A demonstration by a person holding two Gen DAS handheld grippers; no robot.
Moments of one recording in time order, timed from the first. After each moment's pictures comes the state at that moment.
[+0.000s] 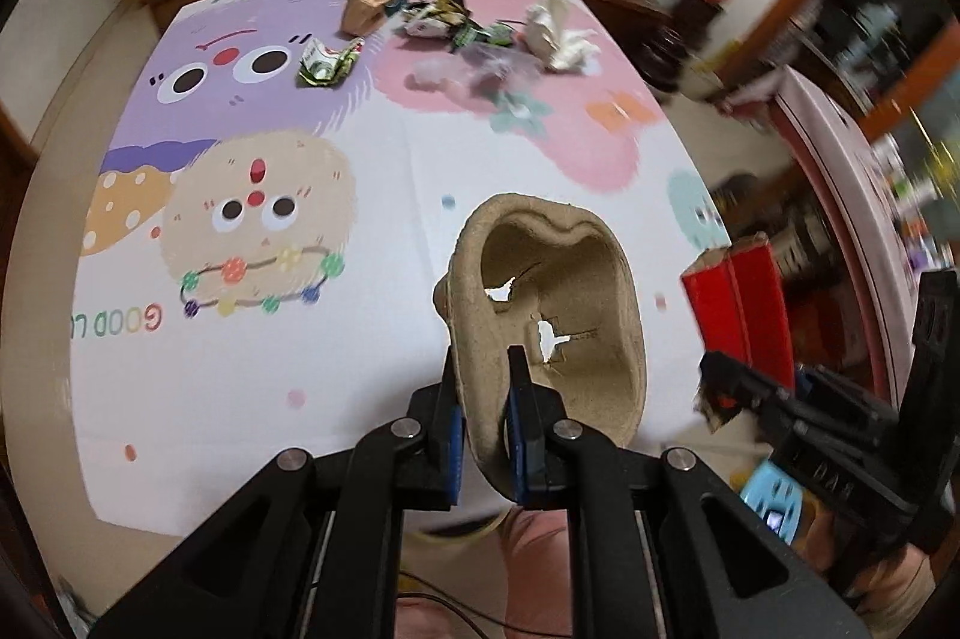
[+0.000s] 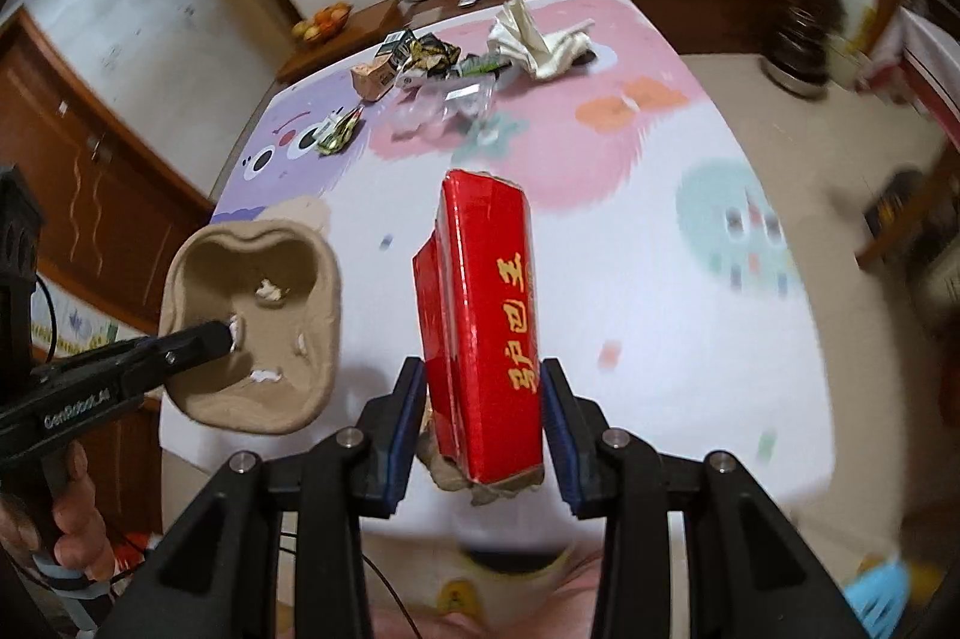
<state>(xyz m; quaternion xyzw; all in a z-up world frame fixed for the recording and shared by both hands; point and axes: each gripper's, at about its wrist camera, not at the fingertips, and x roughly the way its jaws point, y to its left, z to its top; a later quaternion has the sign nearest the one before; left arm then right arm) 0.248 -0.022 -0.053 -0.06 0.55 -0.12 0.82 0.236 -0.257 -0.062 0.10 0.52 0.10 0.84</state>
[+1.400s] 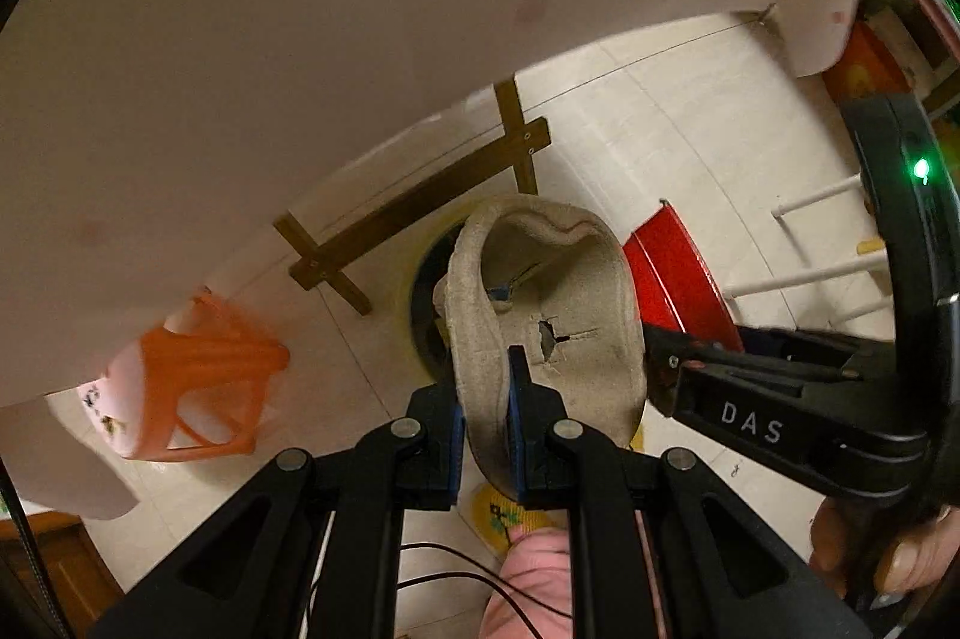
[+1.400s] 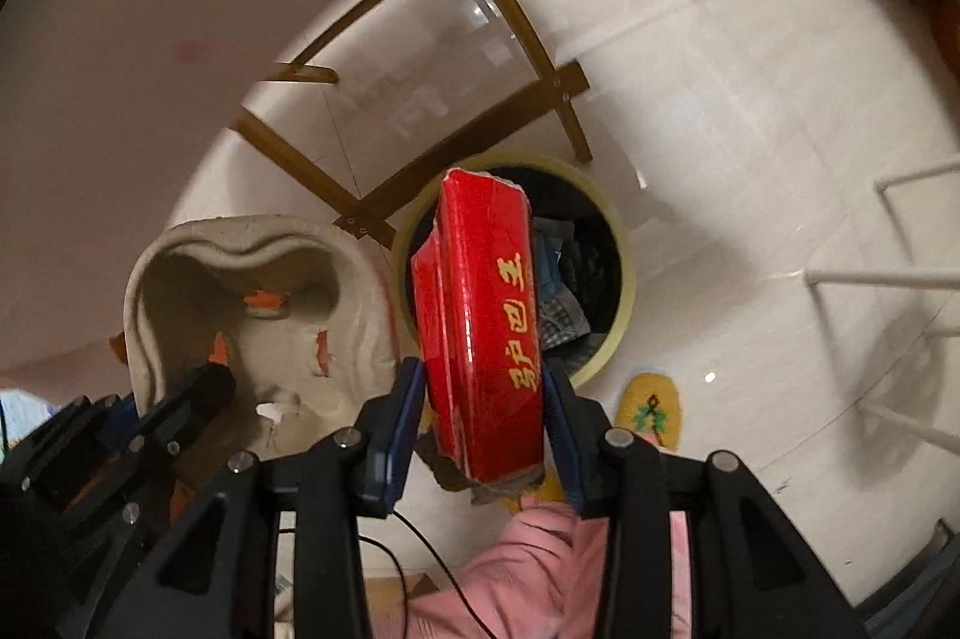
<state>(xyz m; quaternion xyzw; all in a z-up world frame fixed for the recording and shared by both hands) 0.088 -0.076 -0.359 0.14 0.62 -0.17 0.75 0.057 -0.226 -0.389 0.25 0.65 -0.02 0.71</state>
